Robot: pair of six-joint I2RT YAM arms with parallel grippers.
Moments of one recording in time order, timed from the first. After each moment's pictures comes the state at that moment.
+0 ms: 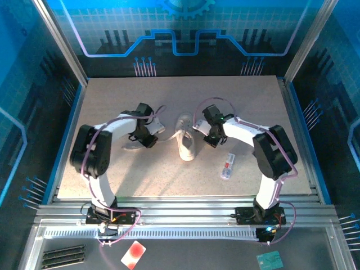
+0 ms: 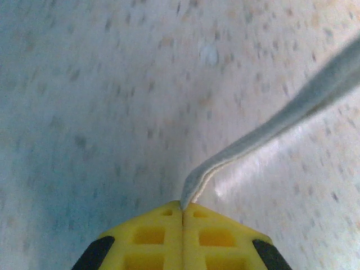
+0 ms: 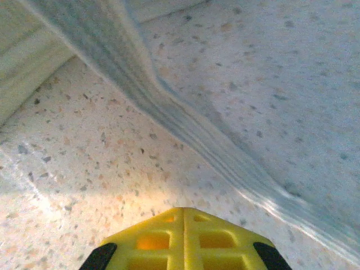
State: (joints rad) left arm -0.25 1.80 1.15 -0.73 0.19 0.41; right arm 0.48 1.82 1.17 -0.57 0.07 -0.53
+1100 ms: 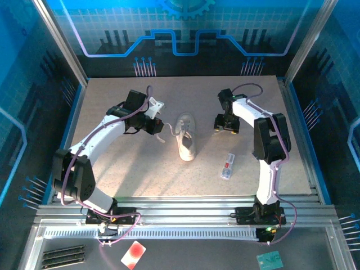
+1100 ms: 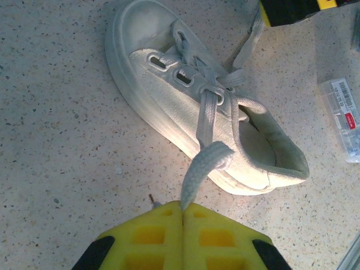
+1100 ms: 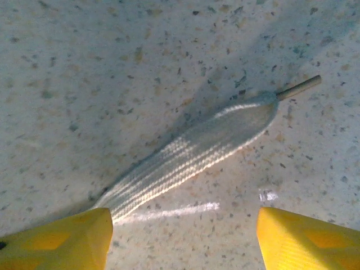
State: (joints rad) left arm -0.29 1.54 1.22 -0.68 0.43 0.10; right arm 0.26 2.08 1.55 -0.94 0.05 0.51
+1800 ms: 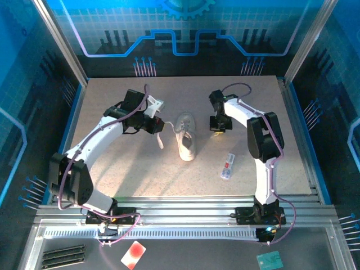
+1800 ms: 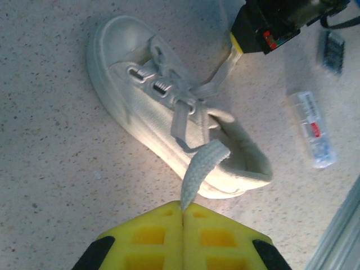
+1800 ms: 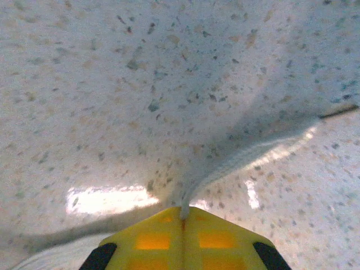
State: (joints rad) left arm -0.30 1.49 1.23 -0.68 0.50 0.03; right arm 0.33 2.09 1.59 -0.95 0.05 0.41
